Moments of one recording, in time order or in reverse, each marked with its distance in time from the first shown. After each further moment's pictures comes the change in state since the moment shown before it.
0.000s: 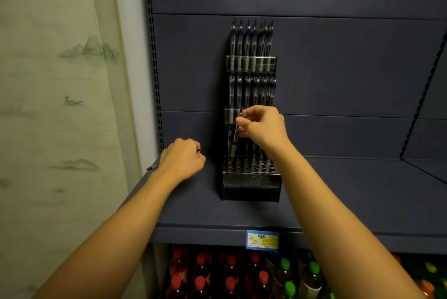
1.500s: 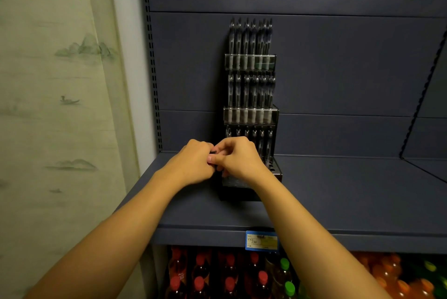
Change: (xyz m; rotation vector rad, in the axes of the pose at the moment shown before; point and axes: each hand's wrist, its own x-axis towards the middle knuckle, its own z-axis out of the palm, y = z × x) left_hand 0.006 0.013 0.006 -0.083 -0.206 0.215; right_hand -0.040 0.028 0.042 -0.120 -0.304 0.035
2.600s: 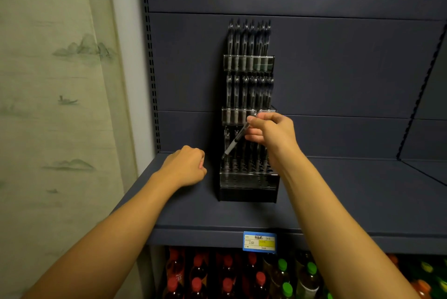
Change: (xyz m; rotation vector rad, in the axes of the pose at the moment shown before) left_hand -0.004 -0.012 0.007 0.160 -0.022 -0.108; right_hand 0.009 -0.016 -0.063 0.621 0.389 0.138
